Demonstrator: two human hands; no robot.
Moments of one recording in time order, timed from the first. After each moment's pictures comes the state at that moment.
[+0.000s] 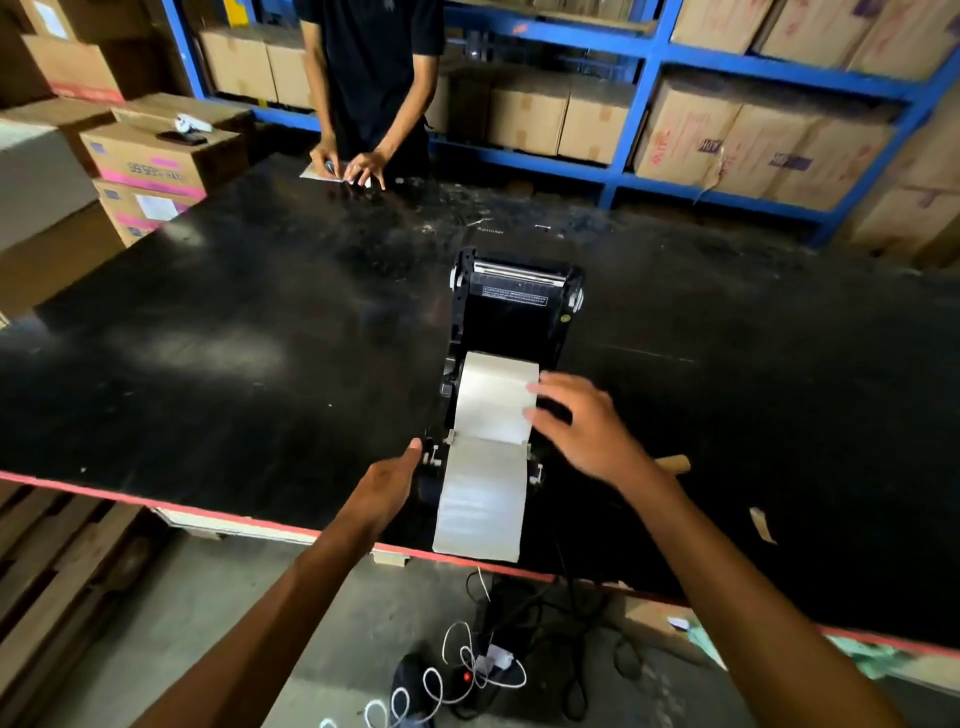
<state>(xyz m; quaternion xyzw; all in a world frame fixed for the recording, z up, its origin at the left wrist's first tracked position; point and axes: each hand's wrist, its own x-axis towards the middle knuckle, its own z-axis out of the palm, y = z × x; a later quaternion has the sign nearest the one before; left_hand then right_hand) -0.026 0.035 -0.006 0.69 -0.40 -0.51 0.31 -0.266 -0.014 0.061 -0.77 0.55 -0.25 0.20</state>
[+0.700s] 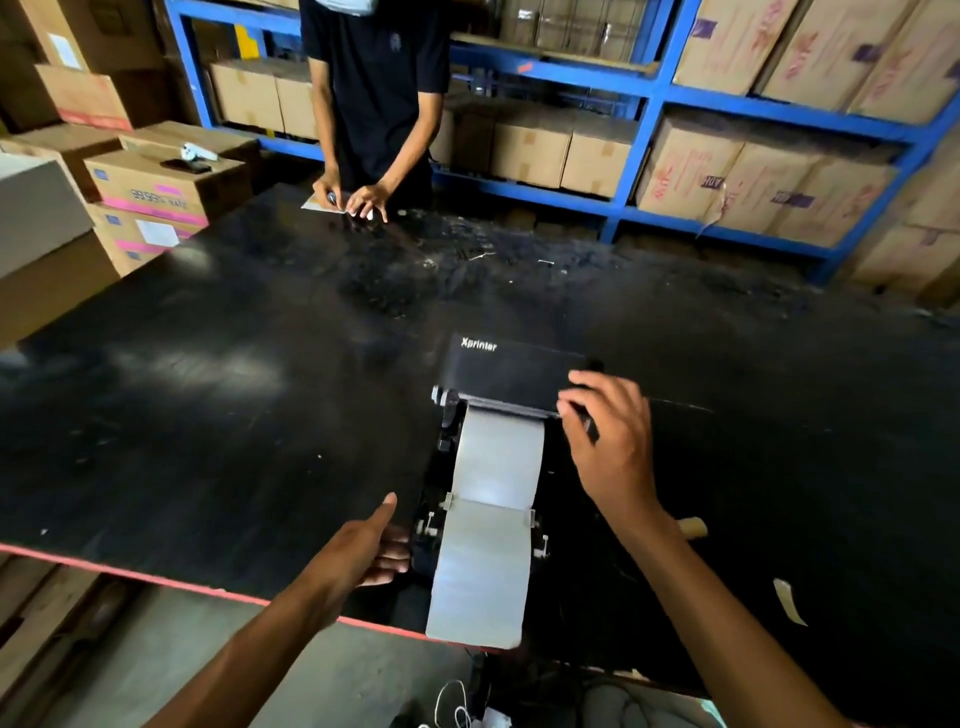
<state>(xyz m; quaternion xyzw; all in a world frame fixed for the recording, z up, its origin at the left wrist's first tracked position) -0.006 0.009 -0.008 0.66 -0.32 -0.59 0.33 -0.259 -0.059 0.078 -0.72 0.51 -0.46 -0.09</state>
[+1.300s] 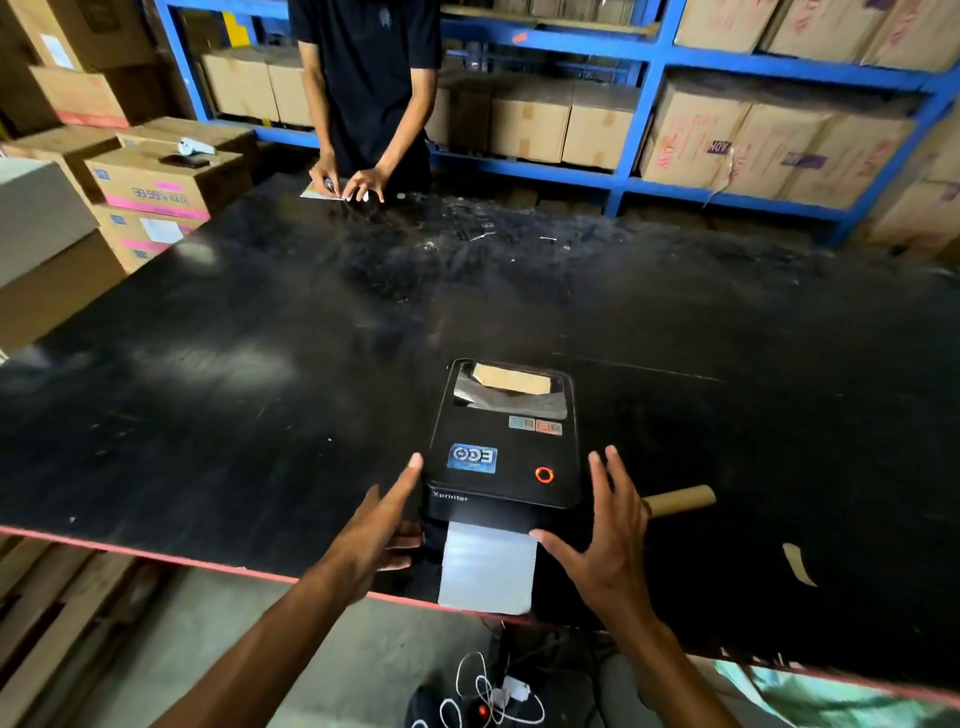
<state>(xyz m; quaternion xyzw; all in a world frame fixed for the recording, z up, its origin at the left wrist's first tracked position) -0.015 0.018 -0.001 0.66 -0.30 -0.62 0.32 -0.269 0.030 -0.021 -0.69 0.62 -0.36 0.07</state>
